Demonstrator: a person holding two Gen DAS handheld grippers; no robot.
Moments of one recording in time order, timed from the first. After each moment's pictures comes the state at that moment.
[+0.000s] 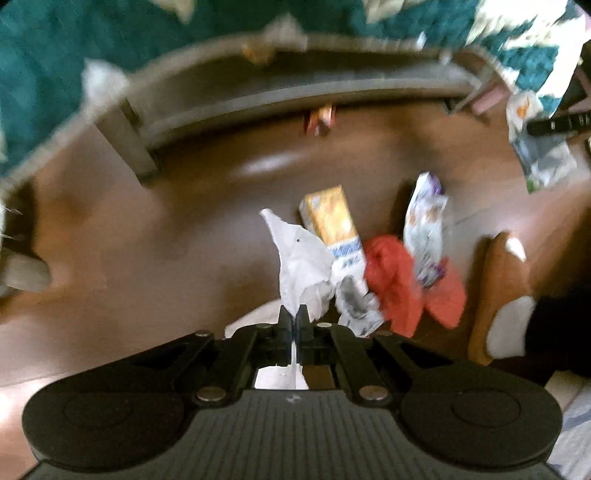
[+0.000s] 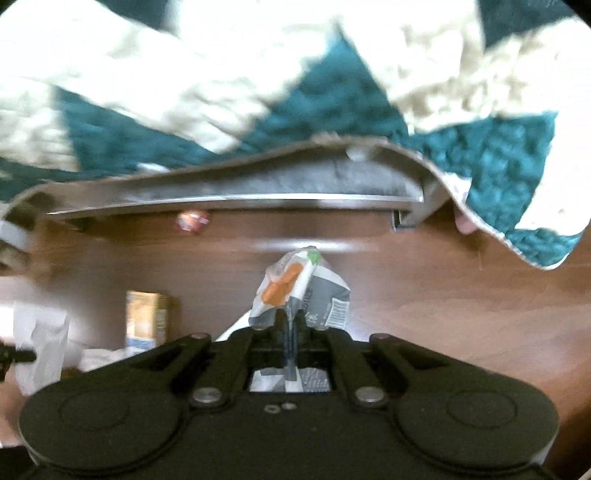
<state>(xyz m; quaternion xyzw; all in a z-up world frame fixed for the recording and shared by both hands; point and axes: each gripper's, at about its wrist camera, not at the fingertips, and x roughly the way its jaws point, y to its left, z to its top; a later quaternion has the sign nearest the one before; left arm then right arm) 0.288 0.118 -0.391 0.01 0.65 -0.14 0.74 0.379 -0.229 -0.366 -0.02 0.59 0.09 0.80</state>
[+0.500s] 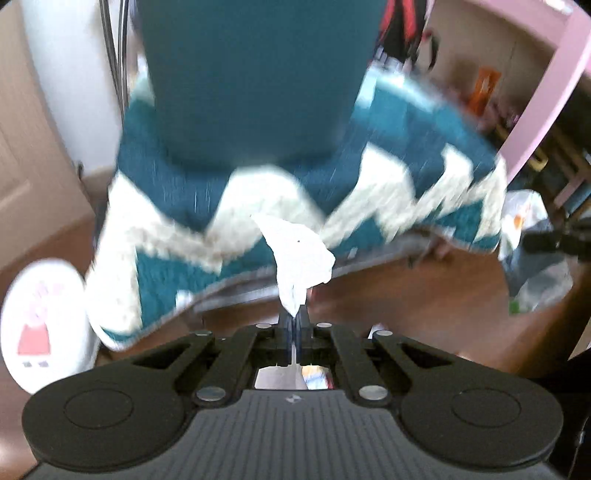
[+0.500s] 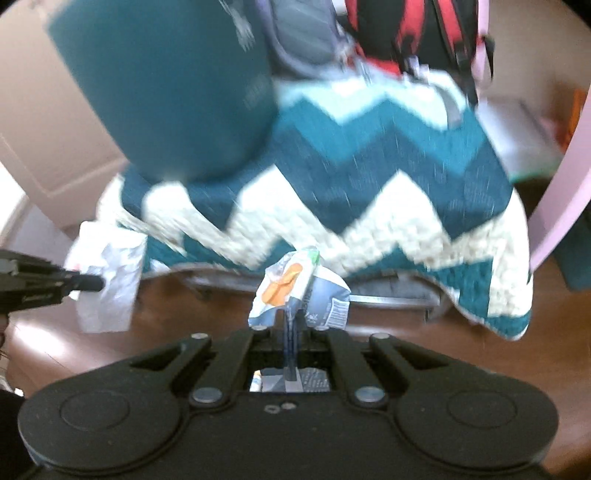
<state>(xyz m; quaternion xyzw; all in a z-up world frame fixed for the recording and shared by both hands) 0.264 0.084 -0.154 0.01 0.47 -0.10 0.88 0.287 -0.216 -0.157 0.01 0.44 0.19 0.88</state>
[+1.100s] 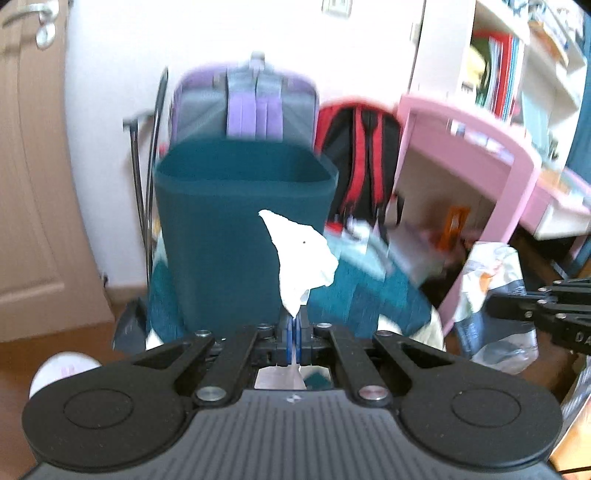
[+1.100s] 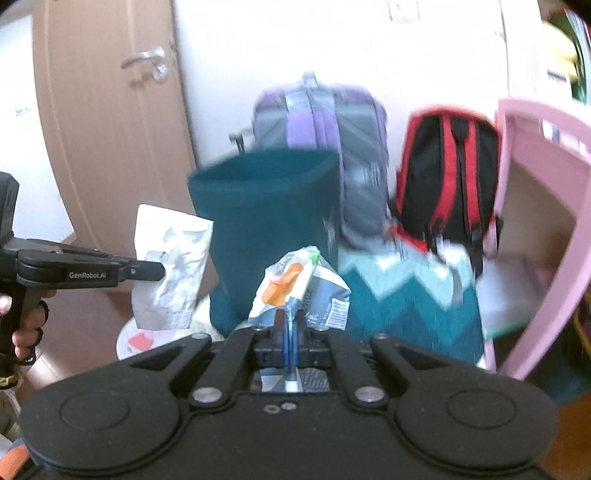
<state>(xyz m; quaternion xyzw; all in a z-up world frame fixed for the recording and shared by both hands) 0.217 0.052 0.044 -0.04 0.30 -0.08 0.95 0.222 -0.201 0.031 -0.03 0.25 0.25 0.93</state>
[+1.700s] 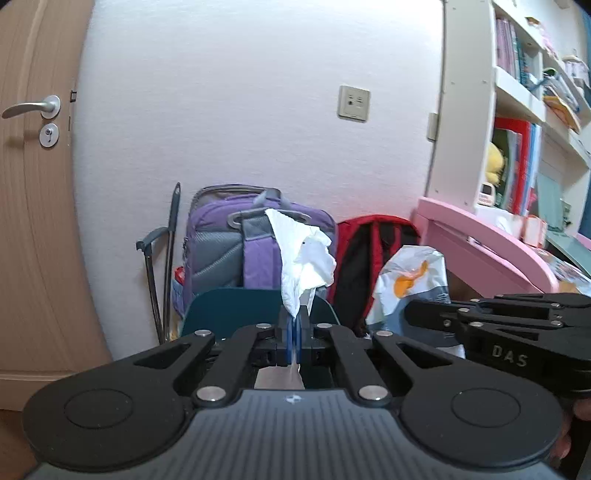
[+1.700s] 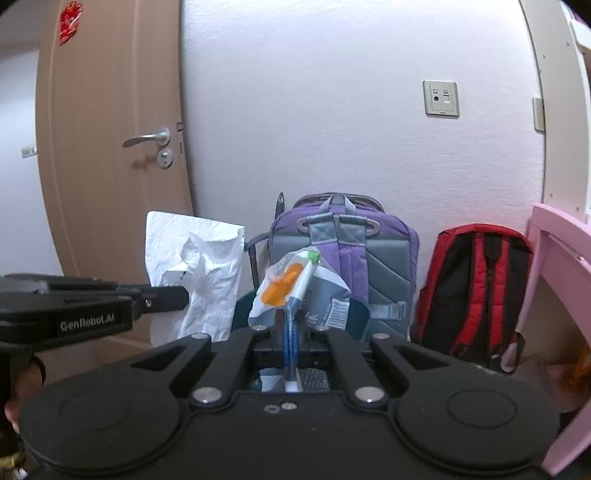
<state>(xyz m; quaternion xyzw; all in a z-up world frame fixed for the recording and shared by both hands) 0.297 0.066 0.161 -0.04 0.20 -0.05 0.98 0.330 -0.127 0.135 -0.01 0.17 0.27 0.95</state>
